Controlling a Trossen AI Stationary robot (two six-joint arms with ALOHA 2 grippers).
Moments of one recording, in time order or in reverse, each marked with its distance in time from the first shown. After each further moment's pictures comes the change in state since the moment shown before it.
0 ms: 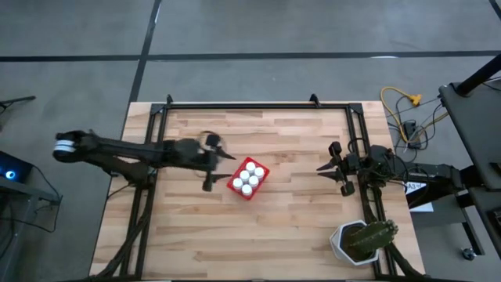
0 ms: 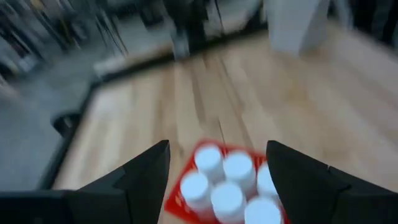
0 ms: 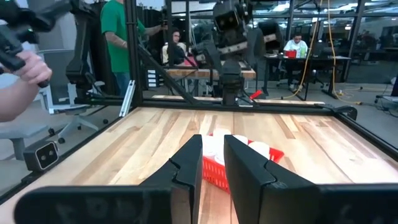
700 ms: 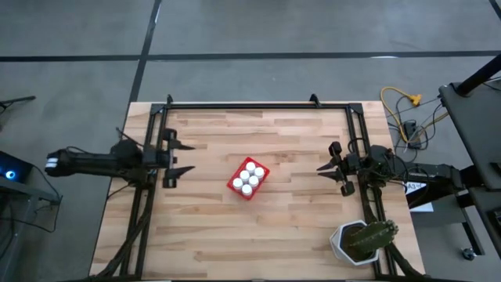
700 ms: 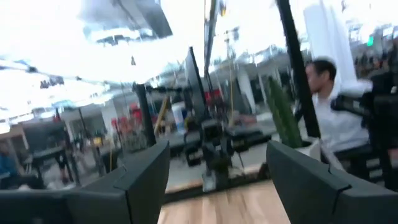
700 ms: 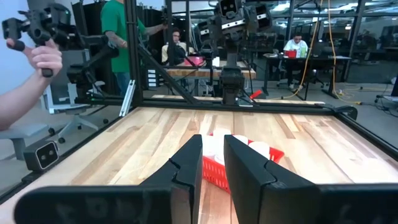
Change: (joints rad) left arm -0.009 -0.752 -0.447 0.386 0.035 -0.060; right arm 0.000 0.000 0.000 0.000 0.000 0.000
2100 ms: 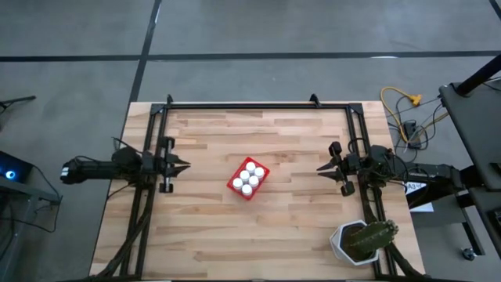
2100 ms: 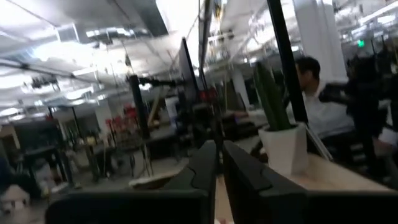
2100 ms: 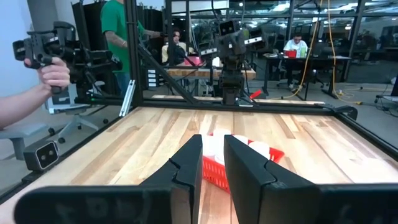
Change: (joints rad) left arm -0.003 -0.288 -0.215 -0.133 0.024 -0.006; right arm 0.000 0.000 0.000 0.000 0.000 0.000
